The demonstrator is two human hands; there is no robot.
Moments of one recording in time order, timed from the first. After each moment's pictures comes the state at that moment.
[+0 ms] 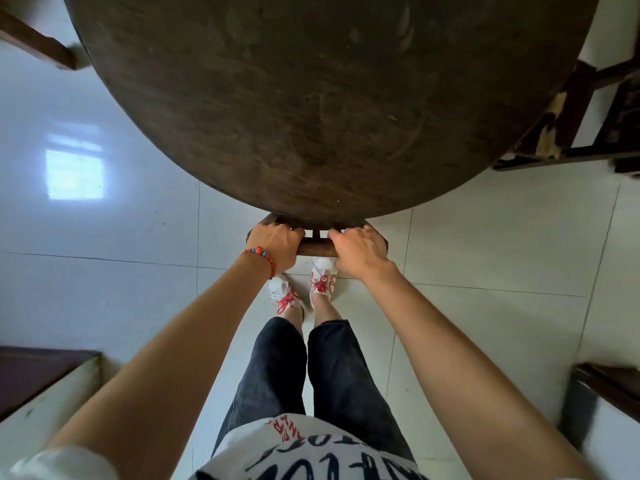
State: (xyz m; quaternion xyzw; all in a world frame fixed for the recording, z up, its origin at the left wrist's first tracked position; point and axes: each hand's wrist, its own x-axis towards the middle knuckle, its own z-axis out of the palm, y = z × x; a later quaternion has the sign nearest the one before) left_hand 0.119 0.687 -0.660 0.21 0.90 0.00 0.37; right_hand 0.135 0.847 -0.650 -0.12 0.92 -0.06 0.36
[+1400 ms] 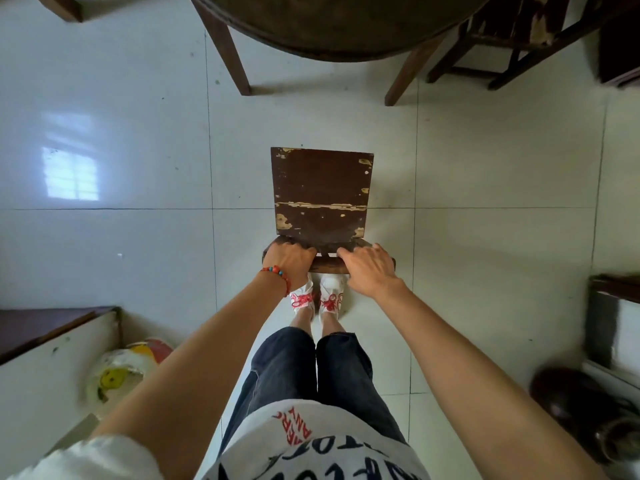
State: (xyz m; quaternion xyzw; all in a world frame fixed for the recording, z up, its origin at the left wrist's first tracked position) left_hand 0.430 0.601 -0.634 0.28 0.89 0.01 0.37; right_hand 0.460 0.756 -0.618 -0.08 0.92 -0.04 0.39
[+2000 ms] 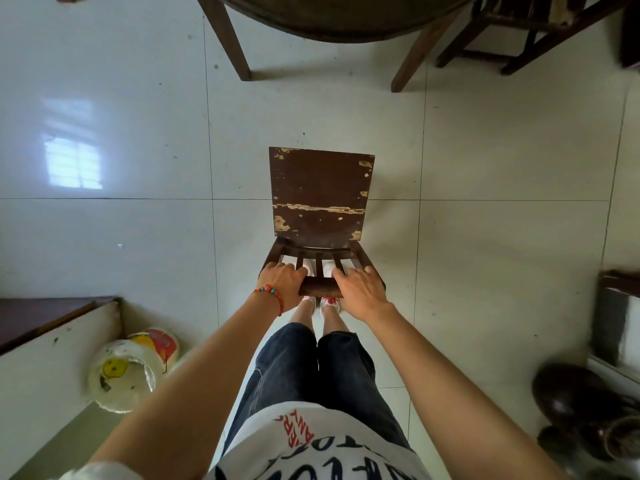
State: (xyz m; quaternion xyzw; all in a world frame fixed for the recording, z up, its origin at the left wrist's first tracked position) left_hand 0.473 0.588 -0.660 0.22 0.86 0.01 0.46; right_hand 0.508 0.747 -0.647 -0.09 0.89 -0.06 0.44
